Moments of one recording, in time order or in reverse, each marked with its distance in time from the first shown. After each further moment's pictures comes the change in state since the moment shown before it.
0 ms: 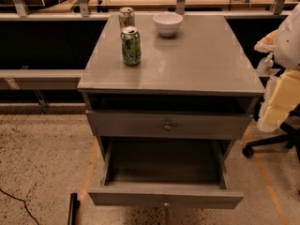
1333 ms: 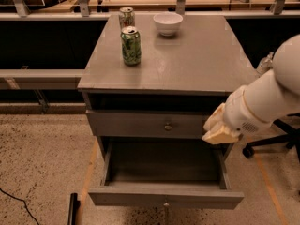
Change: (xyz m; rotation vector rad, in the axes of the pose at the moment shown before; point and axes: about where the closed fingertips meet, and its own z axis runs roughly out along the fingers) arm -0.021 0.039 0.159 -0.090 -0.217 0.030
